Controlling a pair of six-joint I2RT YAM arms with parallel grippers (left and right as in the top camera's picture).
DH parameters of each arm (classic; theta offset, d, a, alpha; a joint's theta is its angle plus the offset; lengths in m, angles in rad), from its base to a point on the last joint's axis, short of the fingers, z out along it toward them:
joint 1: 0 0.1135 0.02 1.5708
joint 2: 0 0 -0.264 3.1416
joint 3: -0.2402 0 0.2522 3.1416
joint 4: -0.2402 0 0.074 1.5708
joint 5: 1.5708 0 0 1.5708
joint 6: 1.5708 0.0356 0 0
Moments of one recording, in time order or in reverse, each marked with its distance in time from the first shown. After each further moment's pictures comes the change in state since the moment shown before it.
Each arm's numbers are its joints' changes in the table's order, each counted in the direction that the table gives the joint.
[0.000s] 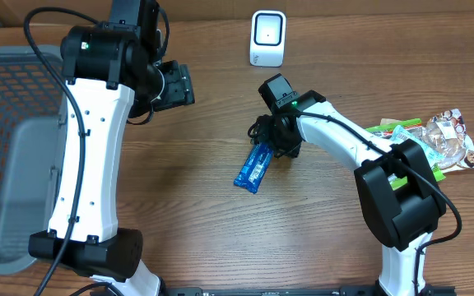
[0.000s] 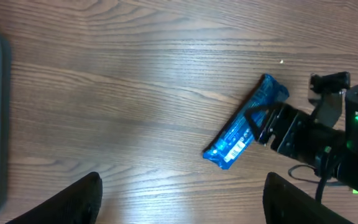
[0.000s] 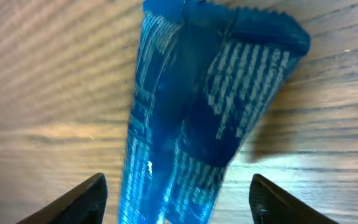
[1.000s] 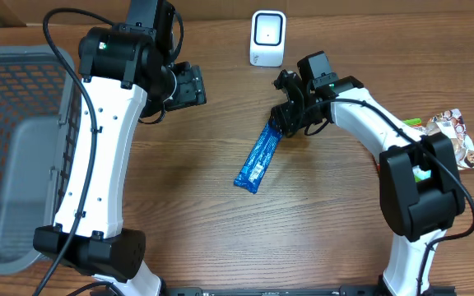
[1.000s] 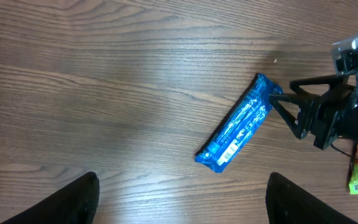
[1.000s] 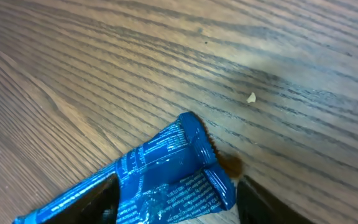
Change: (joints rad) left arm -0.040 -0.004 0.055 0.059 0.000 -0.030; right arm -0.183 -0.002 0.000 0.158 -0.203 -0.852
